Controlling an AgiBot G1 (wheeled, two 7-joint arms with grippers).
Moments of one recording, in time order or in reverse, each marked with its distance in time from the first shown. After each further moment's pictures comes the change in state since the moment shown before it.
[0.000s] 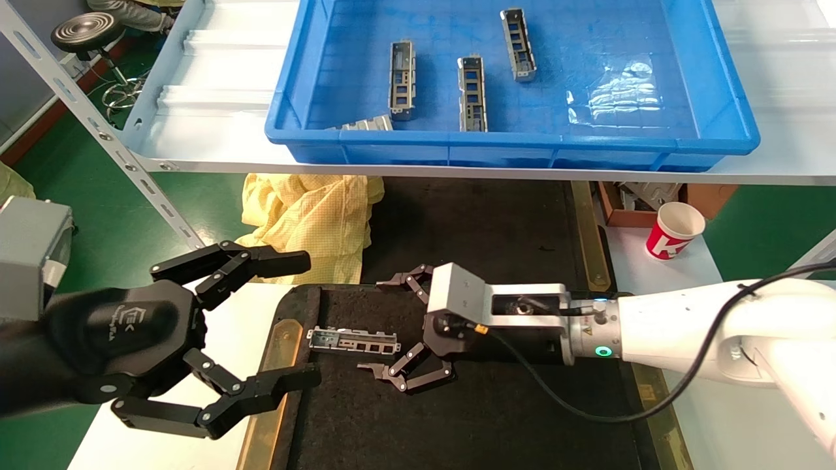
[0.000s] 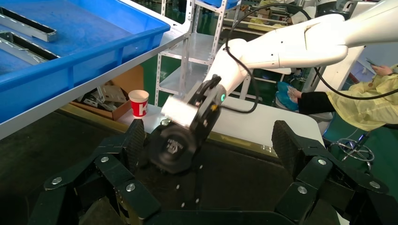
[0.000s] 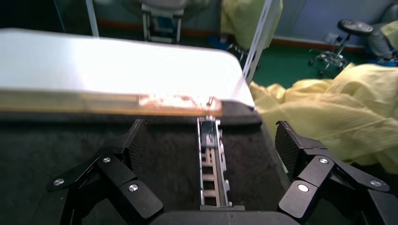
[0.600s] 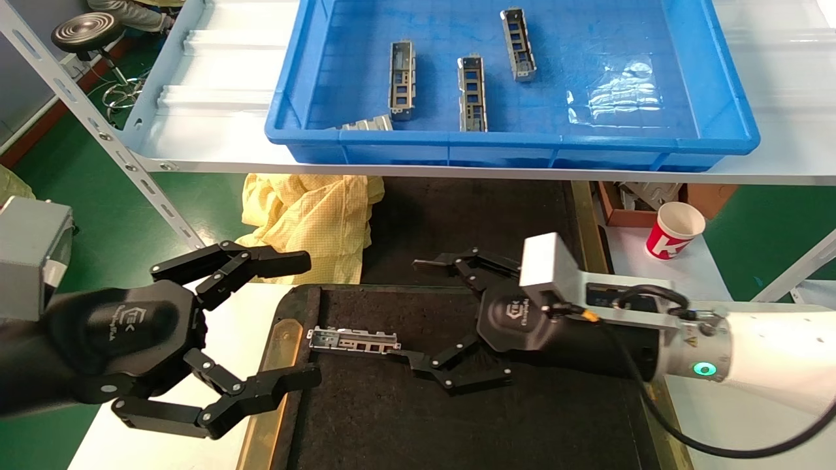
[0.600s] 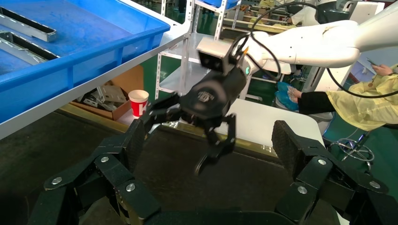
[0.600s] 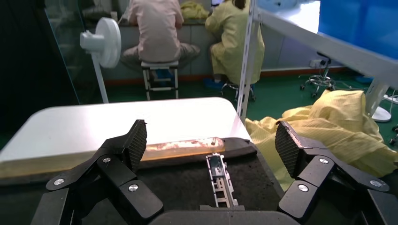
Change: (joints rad) left arm 0.000 0.000 0.000 0.000 0.000 0.000 0.000; right arm -0.150 0.212 0.257 0.298 0.019 -0.084 0.237
